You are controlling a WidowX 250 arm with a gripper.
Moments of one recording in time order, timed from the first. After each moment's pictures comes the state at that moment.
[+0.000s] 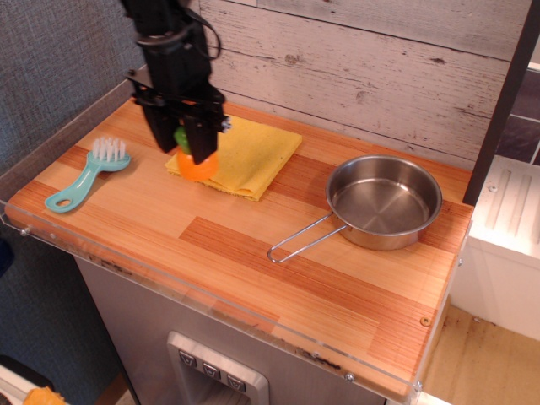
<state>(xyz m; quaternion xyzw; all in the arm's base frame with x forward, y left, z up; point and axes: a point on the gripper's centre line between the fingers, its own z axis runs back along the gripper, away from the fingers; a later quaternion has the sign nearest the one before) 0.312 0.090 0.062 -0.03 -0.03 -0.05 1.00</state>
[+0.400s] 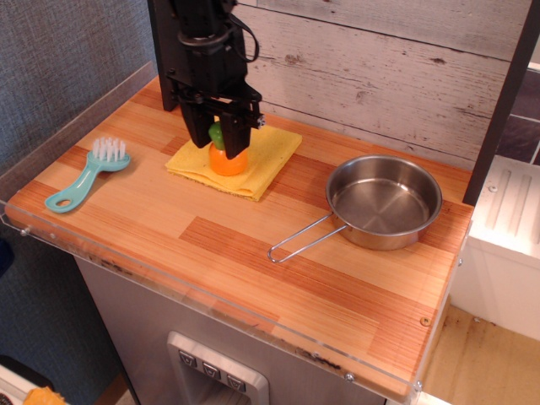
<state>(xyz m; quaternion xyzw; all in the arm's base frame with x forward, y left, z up) 0.345 0.082 0.044 -0.03 -0.02 -0.05 1.00</state>
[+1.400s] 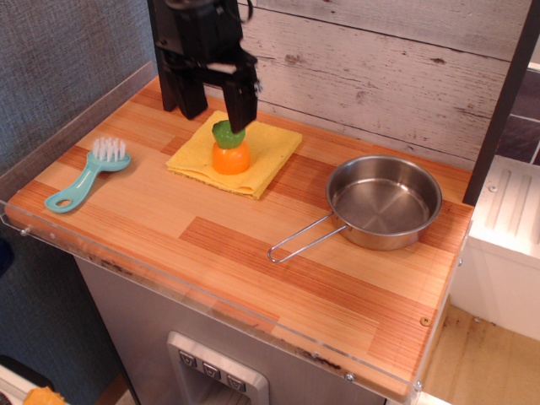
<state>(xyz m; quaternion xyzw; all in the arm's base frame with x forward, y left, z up) 0.332 0.075 0.094 -0.05 -0.06 -0.06 1.00</state>
